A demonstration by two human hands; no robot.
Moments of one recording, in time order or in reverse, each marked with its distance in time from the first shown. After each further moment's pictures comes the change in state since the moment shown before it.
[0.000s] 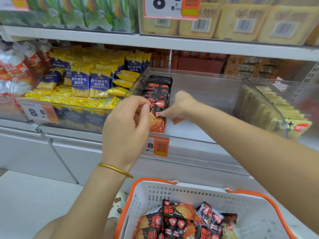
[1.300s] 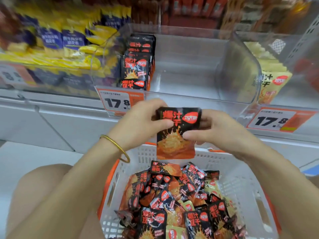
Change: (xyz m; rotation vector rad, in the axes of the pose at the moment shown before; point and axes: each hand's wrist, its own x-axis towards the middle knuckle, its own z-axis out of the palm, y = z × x) left_hand -0.059 0.040 0.034 -0.191 -0.834 -0.257; right_hand -0.133 0.145 -0.011 0.316 -0.185 -0.199
